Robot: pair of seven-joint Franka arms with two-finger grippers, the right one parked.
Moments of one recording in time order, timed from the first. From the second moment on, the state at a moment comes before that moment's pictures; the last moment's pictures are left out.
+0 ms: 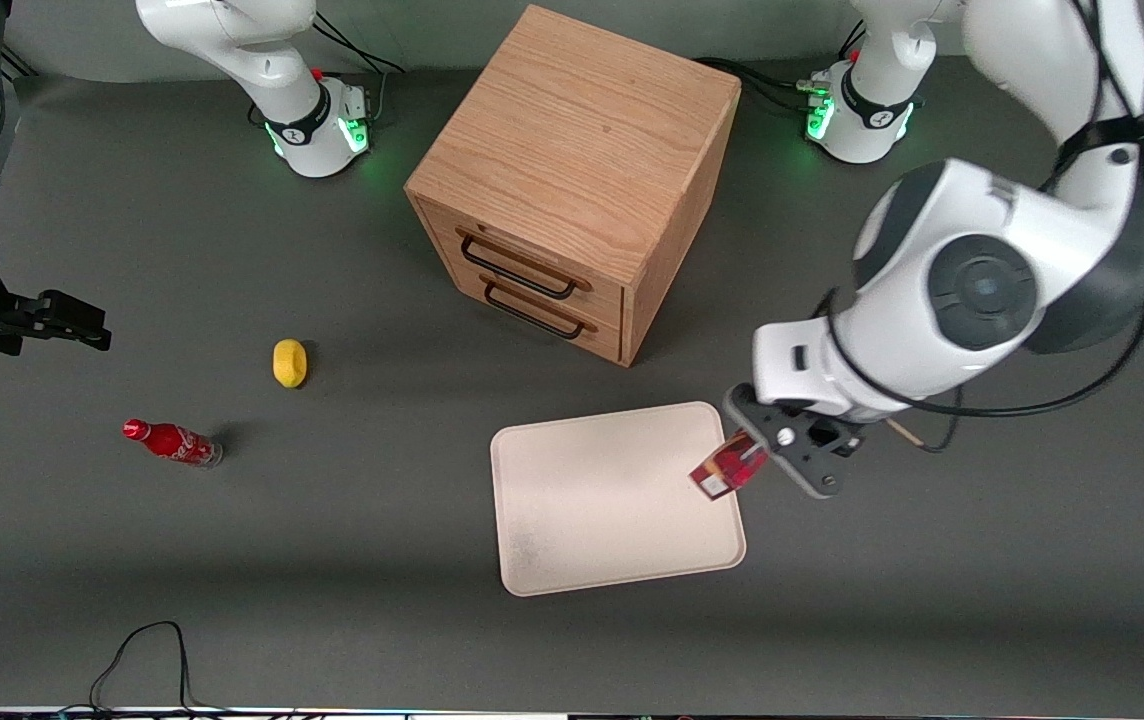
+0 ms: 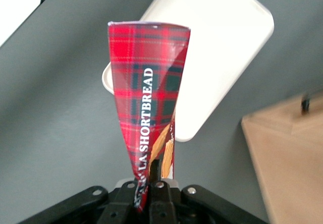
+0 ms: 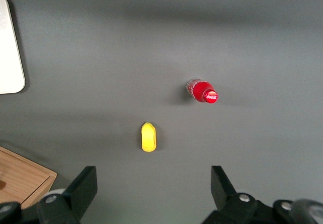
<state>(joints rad) -0.20 0.60 -0.35 -1.07 0.10 1.69 0.21</state>
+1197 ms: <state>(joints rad) -0.23 0.87 -0.31 -1.11 0.15 1.96 -0.70</state>
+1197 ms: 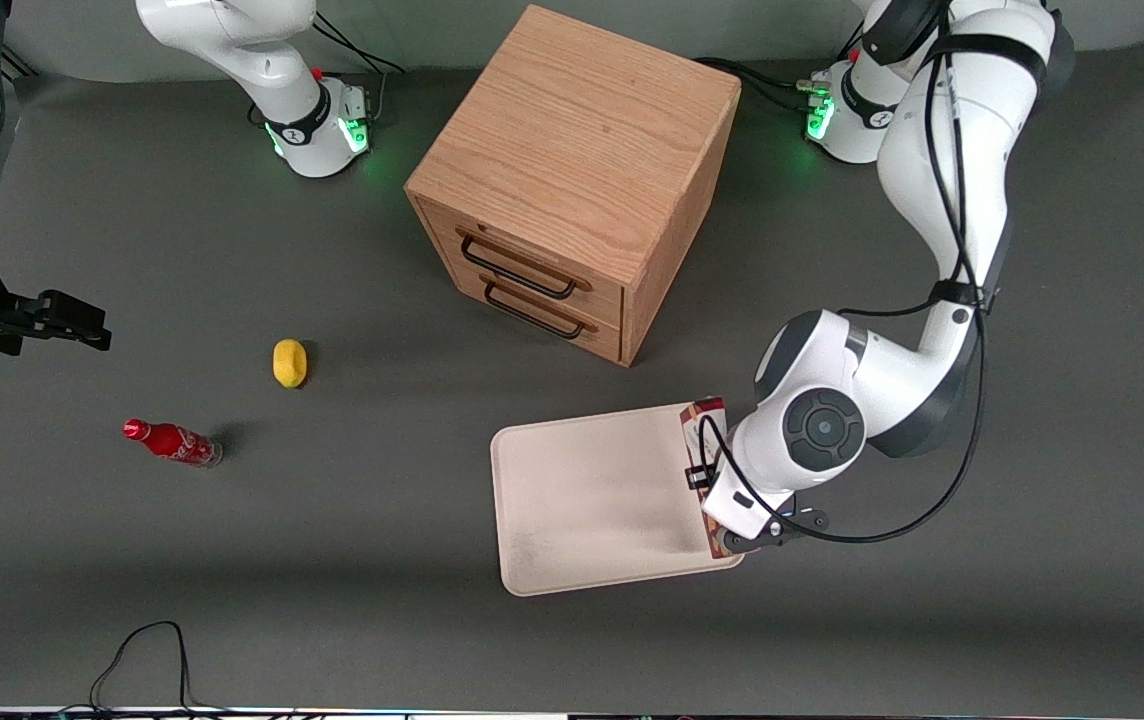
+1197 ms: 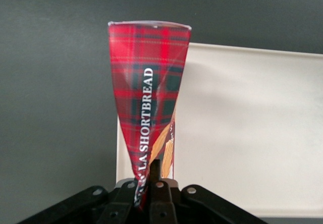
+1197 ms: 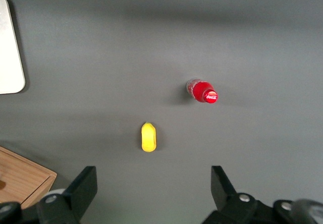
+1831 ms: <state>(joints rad) -0.24 0.90 -0.31 -1.17 0.15 2.01 -0.70</state>
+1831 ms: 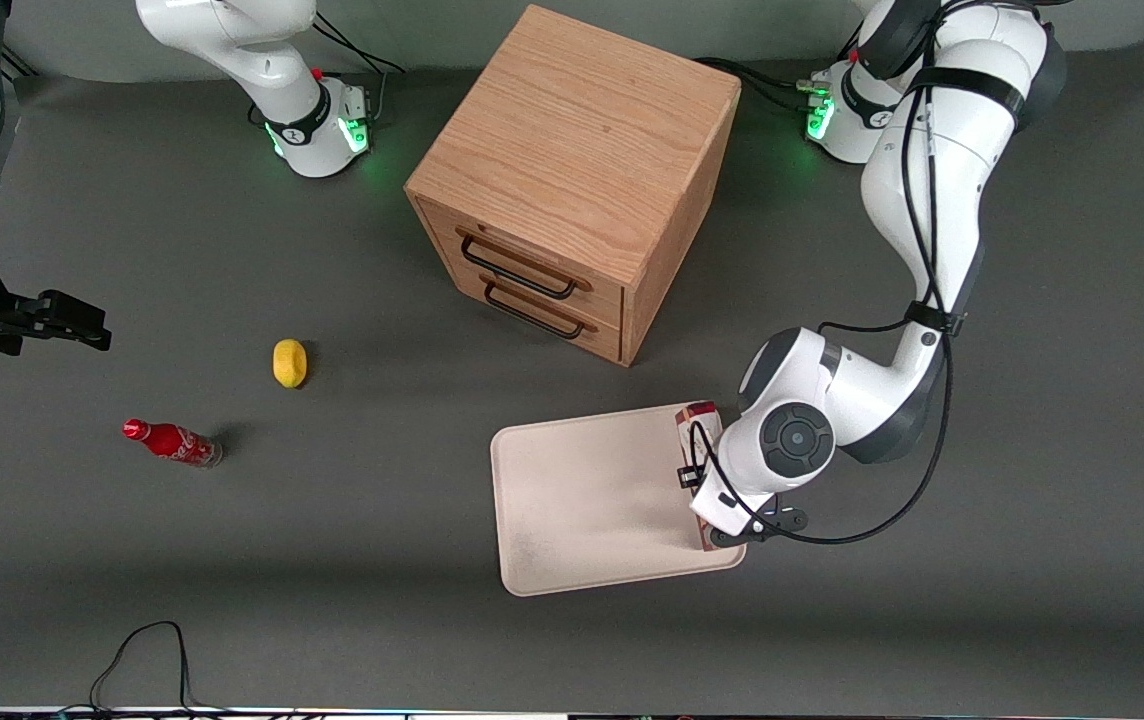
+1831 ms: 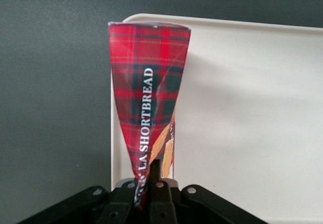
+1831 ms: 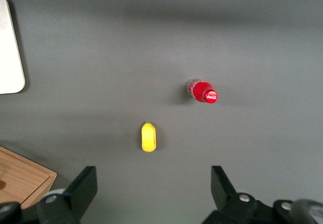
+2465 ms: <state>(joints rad) -0.23 0.90 -0.30 -1.19 0.15 2.06 -0.71</state>
